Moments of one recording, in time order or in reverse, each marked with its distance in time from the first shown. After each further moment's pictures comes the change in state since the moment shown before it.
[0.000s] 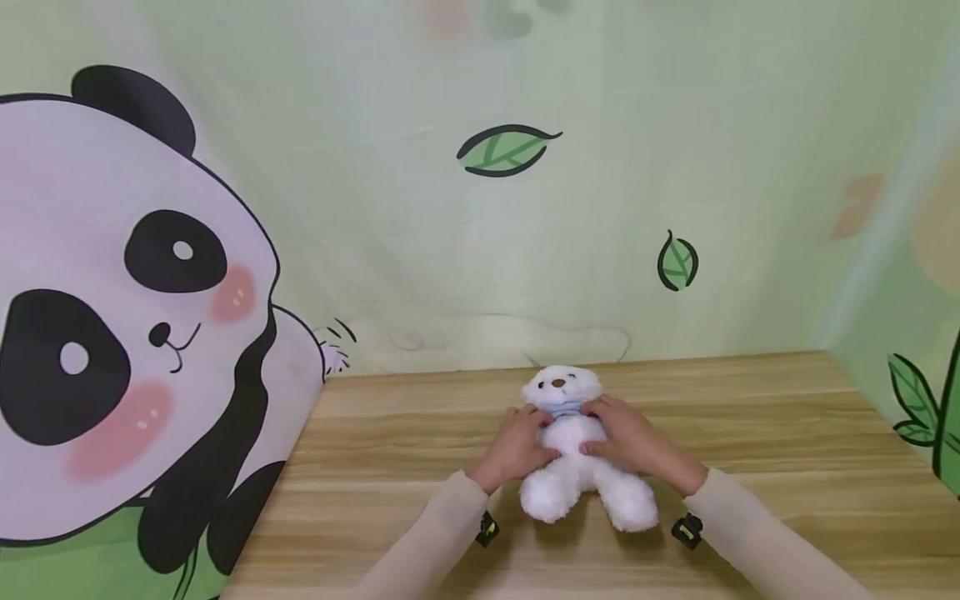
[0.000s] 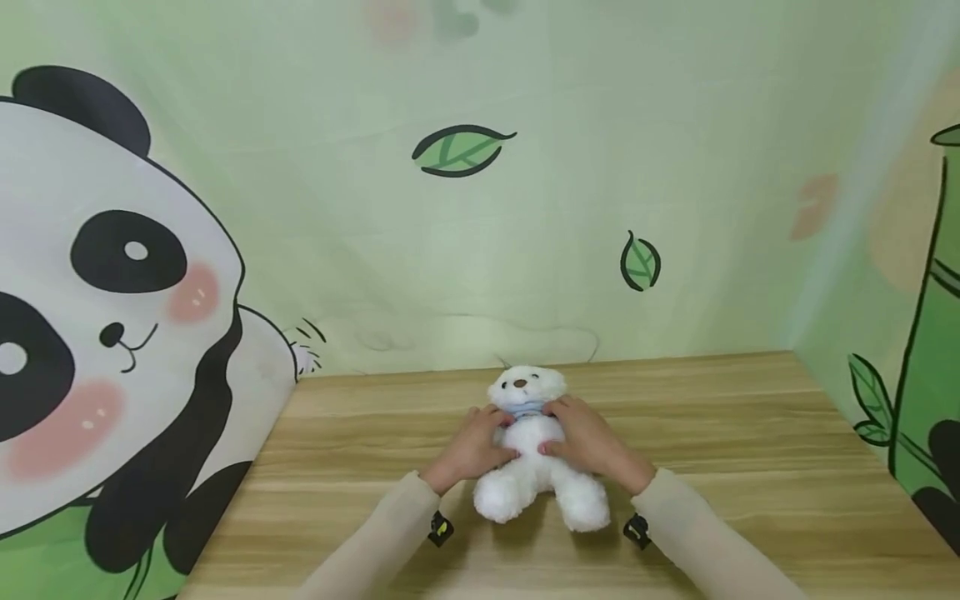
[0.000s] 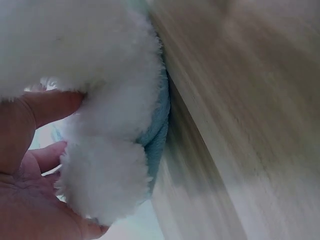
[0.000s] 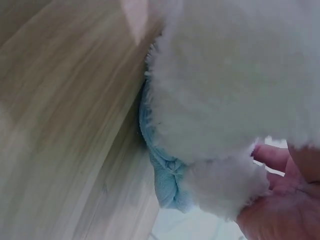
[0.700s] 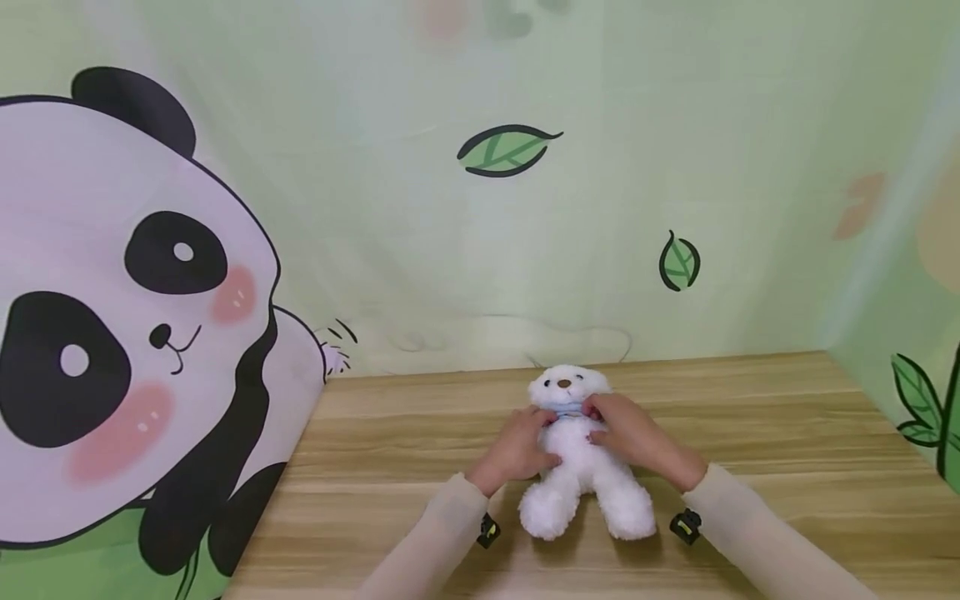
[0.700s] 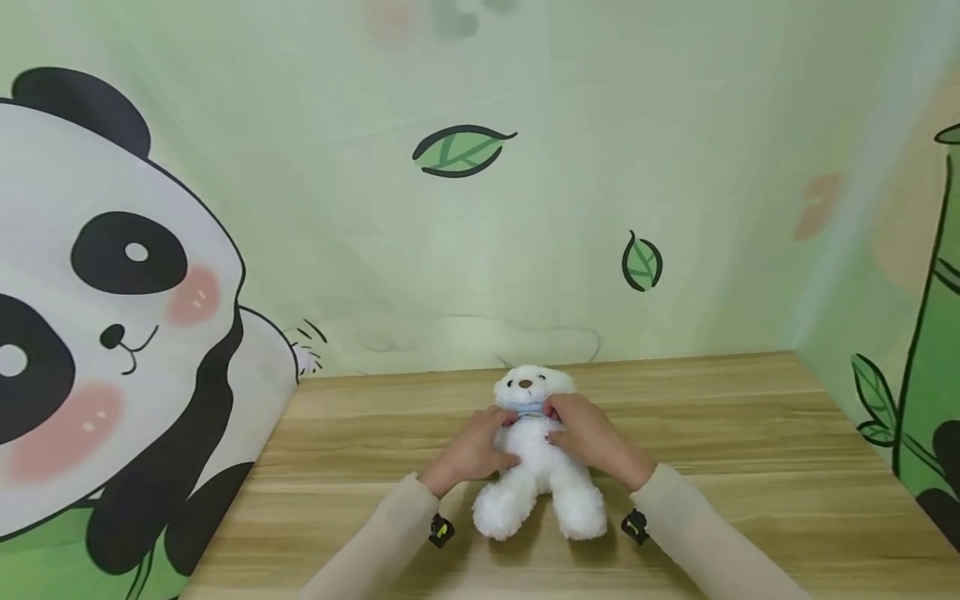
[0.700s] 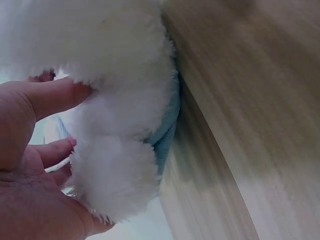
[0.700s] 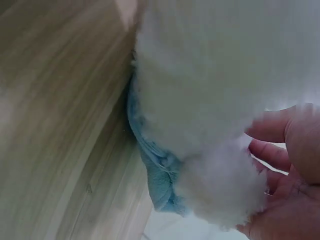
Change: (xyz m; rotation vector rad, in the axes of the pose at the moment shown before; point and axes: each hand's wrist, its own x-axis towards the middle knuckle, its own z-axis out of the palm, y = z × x) left_hand -0.002 0.002 -0.006 -0.110 -0.079 -0.043; right_hand 0.007 -0.001 -0.004 0.008 0.054 -0.045
